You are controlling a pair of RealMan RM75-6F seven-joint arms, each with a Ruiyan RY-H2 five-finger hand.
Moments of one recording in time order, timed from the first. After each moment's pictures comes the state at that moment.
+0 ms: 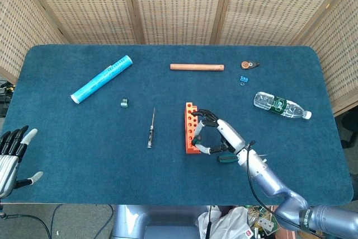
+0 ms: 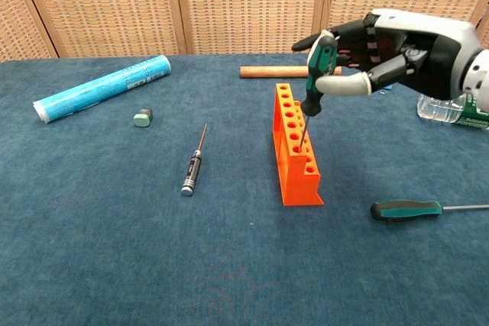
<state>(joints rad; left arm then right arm) -0.06 -1.04 0.00 -1.74 1.57 1.51 0.09 0.67 -1.37 0.17 -1.65 -1.45 1.00 0.71</state>
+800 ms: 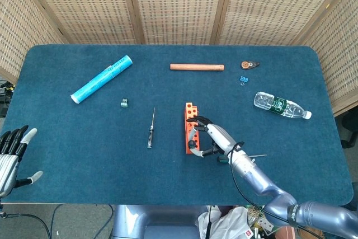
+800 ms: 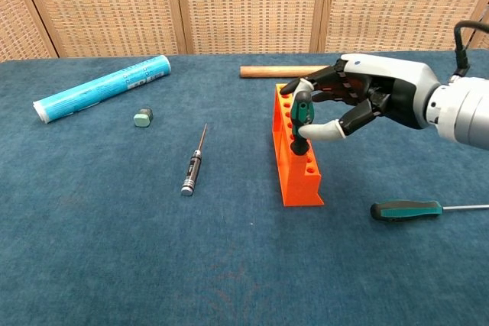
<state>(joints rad) -0.06 -1.03 0.00 -1.74 1.56 1.50 0.09 0.70 -1.44 0.18 -1.62 -1.32 0.89 0.51</state>
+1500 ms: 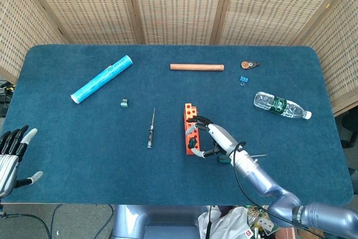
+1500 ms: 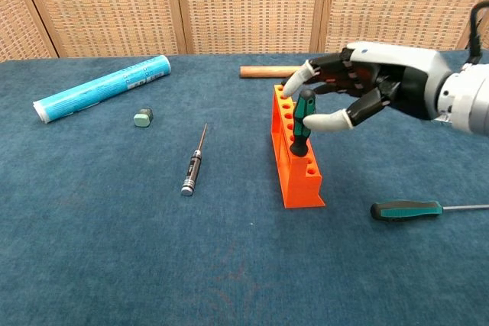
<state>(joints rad) -0.06 -1.03 0.00 -1.74 1.56 1.50 0.09 0.69 -1.39 0.19 -1.67 -1.35 0.90 0.53</state>
